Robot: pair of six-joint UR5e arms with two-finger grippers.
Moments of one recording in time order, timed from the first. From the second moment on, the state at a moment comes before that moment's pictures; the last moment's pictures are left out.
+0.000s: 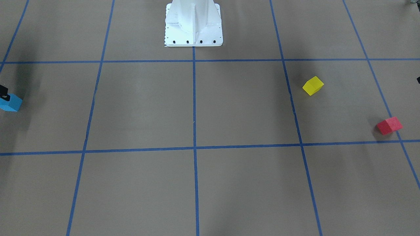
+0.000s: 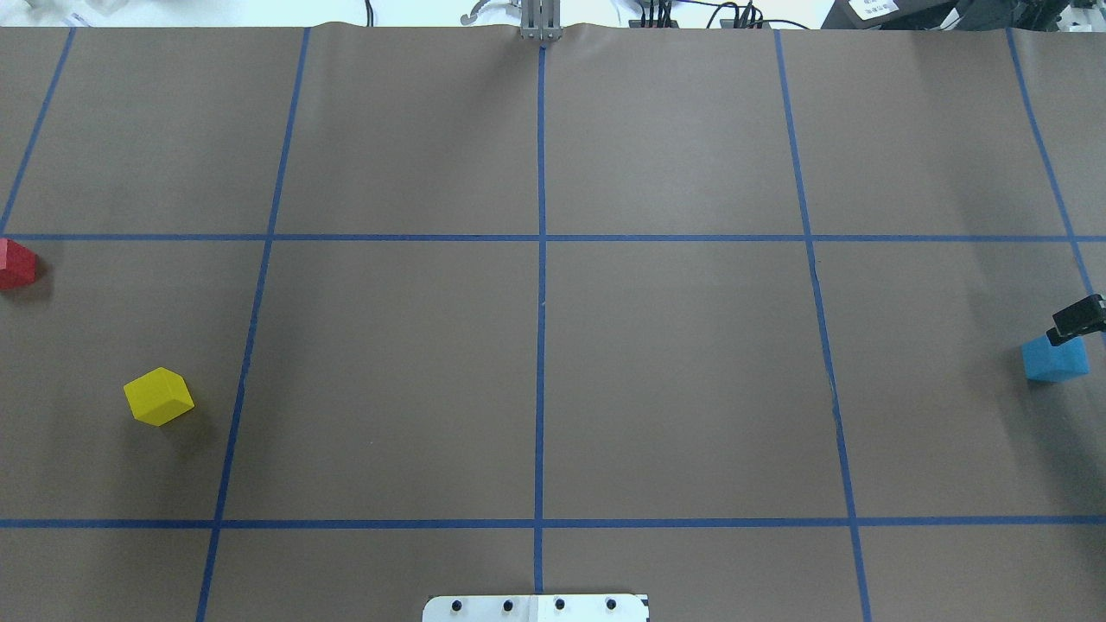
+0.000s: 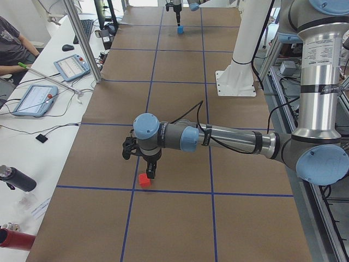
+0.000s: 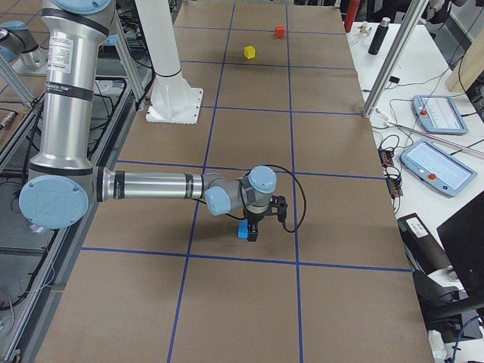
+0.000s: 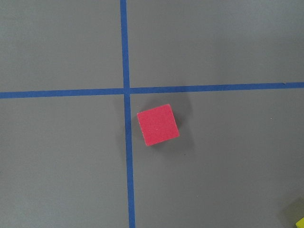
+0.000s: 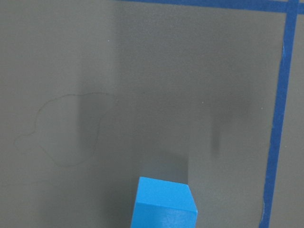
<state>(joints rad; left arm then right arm) -1.50 -1.52 -1.74 -1.57 -2.41 -0.09 1.17 -1.72 1.65 -1.23 2.30 0.42</state>
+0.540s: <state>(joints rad) -1.50 -1.52 -1.74 -1.57 -2.41 -0.09 1.10 -1.72 1.58 -1.09 2.30 0.61</state>
